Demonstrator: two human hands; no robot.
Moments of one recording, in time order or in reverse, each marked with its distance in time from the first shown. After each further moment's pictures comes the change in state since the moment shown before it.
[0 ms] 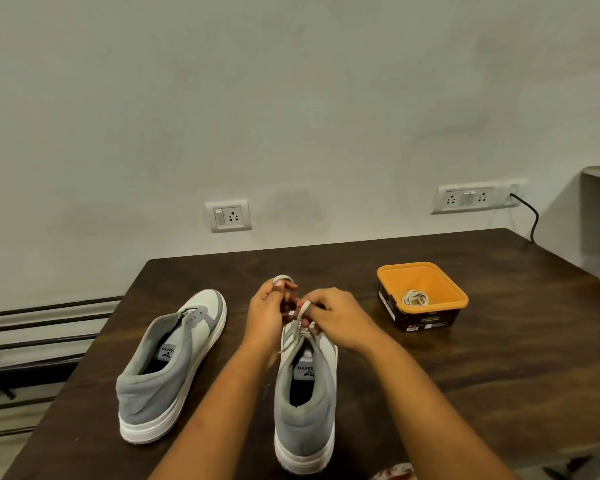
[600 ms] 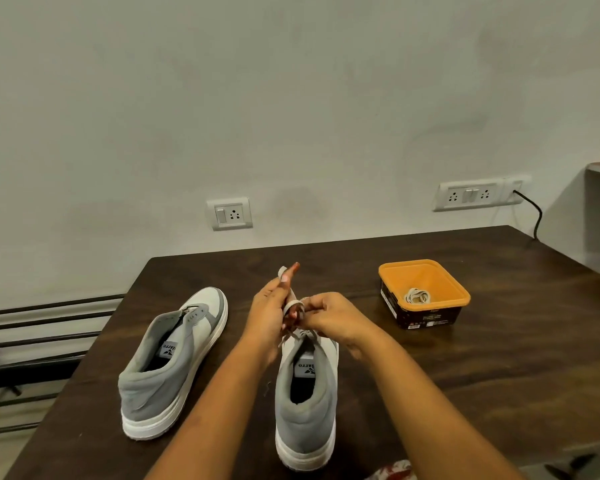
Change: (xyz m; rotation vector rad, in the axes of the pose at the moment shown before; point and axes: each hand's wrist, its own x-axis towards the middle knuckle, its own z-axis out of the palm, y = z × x) left_hand -0.002 0.004 0.000 0.016 -0.083 -0.044; right_hand -0.001 0.004 0.004 0.352 -0.118 0.199
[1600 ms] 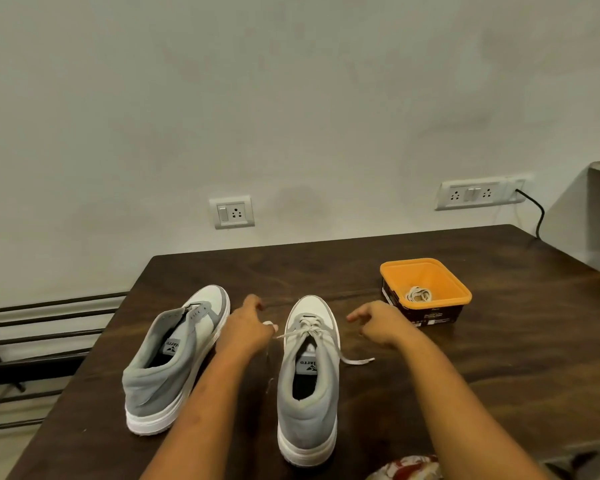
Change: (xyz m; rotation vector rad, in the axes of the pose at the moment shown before) left_hand 0.013 -0.019 -0.052 1.146 0.127 -0.082; right_hand 0.009 0.047 -0.053 -0.577 0.156 0.241
